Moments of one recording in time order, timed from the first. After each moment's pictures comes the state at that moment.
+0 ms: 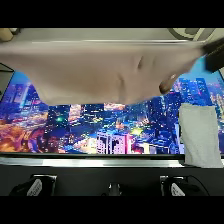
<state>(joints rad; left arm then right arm) 0.38 -0.79 1.55 0.90 -1.03 -1.34 -0.16 -1.00 1.75 -1.18 1.13 0.80</state>
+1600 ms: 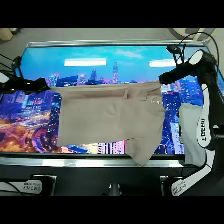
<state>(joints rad) 0.21 -1.55 1.43 1.06 -1.01 -1.38 -0.08 -1.84 1.91 -1.24 1.23 1.07</state>
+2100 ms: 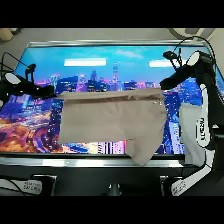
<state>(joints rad) 0.16 -1.60 1.42 1.15 -1.15 -1.38 -0.07 -1.83 1.90 -1.35 1.43 1.00</state>
